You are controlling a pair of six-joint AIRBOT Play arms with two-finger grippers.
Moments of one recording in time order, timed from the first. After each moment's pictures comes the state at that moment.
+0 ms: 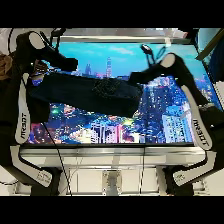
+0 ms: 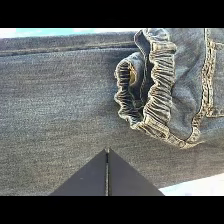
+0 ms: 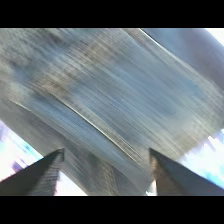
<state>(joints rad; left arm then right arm) -0.12 -1.72 2.01 1.28 -1.39 -1.40 0.11 -1.65 1.63 -1.08 1.23 1.37</state>
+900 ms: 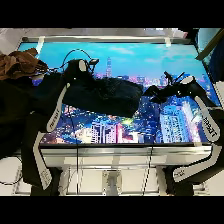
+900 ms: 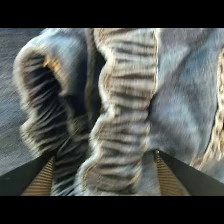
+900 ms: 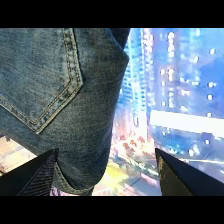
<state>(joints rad) -0.34 -2.05 2.01 1.27 -1.27 -1.52 -0.14 -1.68 1.29 -0.79 1.18 1.32</state>
